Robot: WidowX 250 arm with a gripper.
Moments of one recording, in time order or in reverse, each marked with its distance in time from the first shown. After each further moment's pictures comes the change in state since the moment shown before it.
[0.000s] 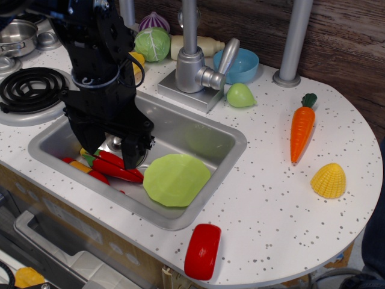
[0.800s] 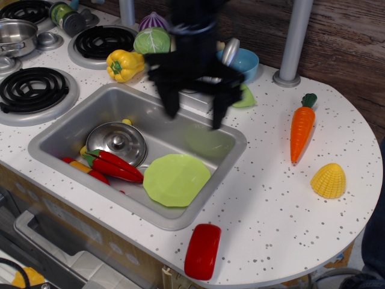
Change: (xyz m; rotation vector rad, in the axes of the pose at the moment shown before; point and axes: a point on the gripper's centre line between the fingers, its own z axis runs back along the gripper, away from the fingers) arm 0.077 -0.080 0.029 -0.078 0.018 0.090
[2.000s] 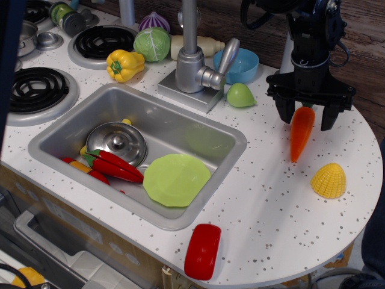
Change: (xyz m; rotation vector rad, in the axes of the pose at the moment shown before) arm 0.100 -0.095 -0.083 -0.139 -0.159 -0.087
